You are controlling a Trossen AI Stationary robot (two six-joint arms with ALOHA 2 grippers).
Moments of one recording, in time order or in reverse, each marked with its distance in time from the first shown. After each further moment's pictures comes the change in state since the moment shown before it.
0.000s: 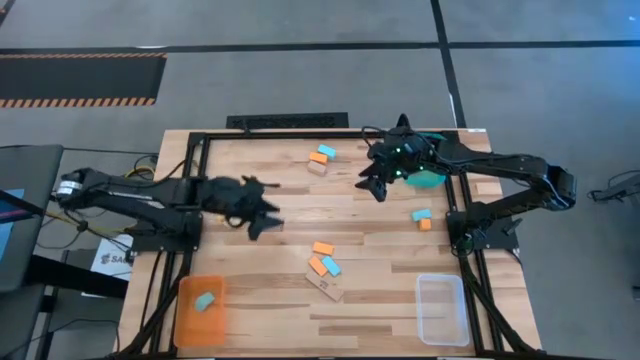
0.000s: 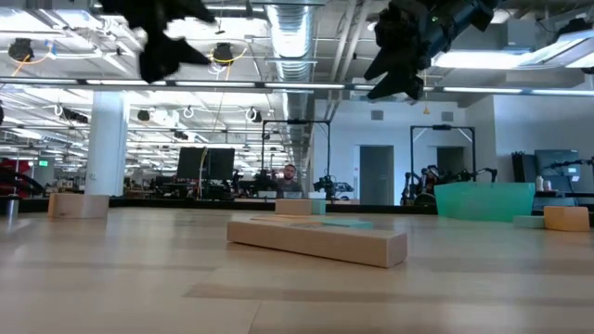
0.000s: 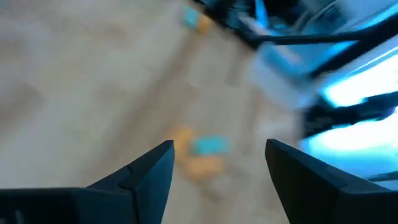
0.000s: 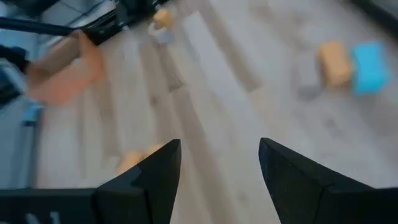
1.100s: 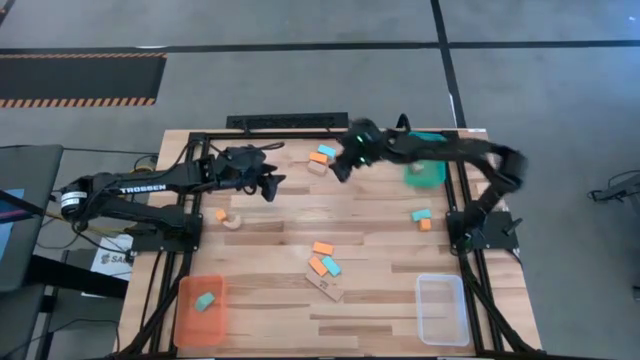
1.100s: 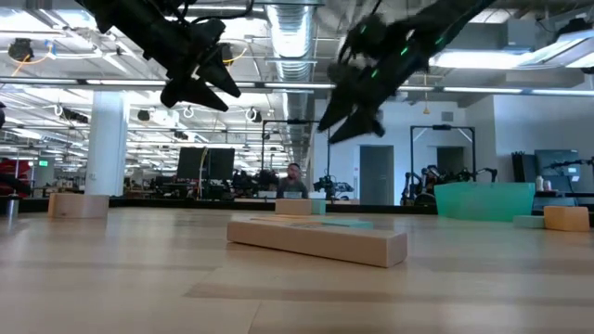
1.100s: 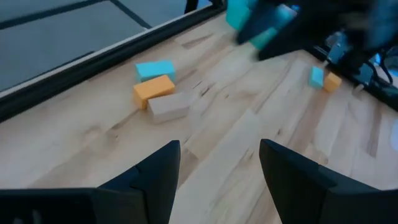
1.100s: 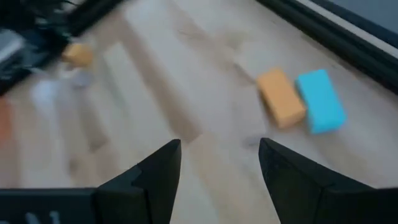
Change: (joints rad) left arm 0.319 0.090 -0.002 0.060 -0.132 0.160; right arm -0.107 0.427 0.145 0.252 0.098 0.023
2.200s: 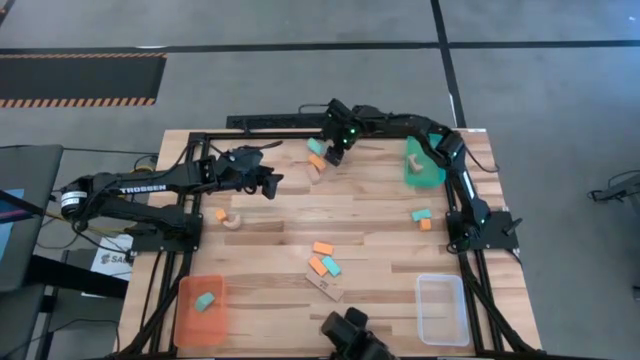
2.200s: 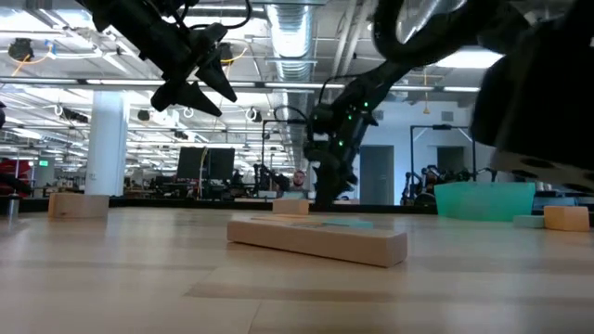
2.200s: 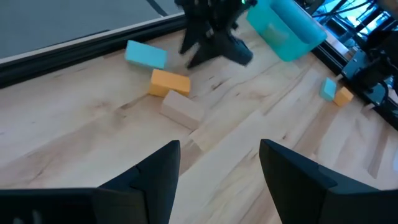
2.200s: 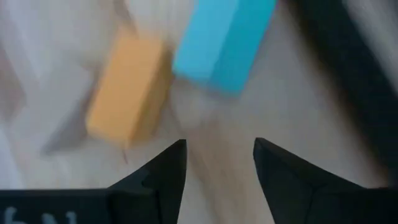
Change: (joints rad) left arm -0.008 0.000 0.000 -0.047 -0.045 -0.142; right arm -0.195 0.568 0.591 -0.468 -0.060 -0.445
